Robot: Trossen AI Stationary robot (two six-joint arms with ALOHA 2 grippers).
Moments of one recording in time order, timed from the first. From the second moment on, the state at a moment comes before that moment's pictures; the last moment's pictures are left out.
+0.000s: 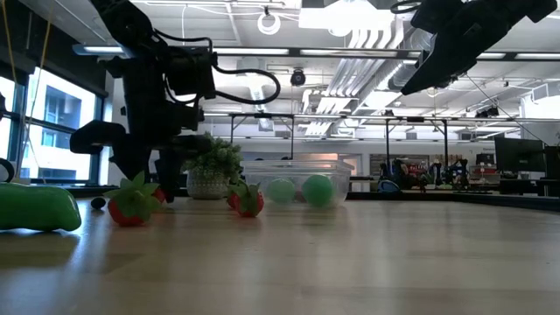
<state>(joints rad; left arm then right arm) 0.32 1.56 0.74 -0.53 0.12 0.73 -0.08 0.86 0.67 -0.47 0.06 0.00</state>
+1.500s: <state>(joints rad) 0.34 1.58 1.51 -0.38 0.15 0.73 -0.08 0.86 0.66 -0.47 0.06 0.00</state>
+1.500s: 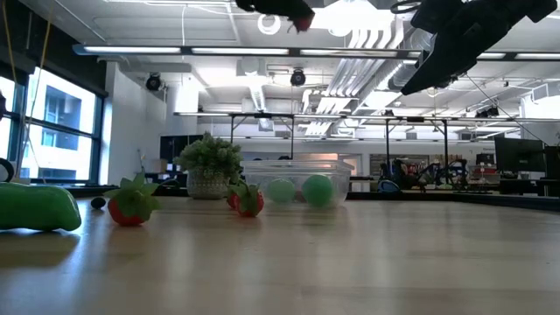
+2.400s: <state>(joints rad) 0.47 2.13 1.60 -0.52 0.25 0.71 -0.08 0.86 0.66 -0.47 0.07 0.00</state>
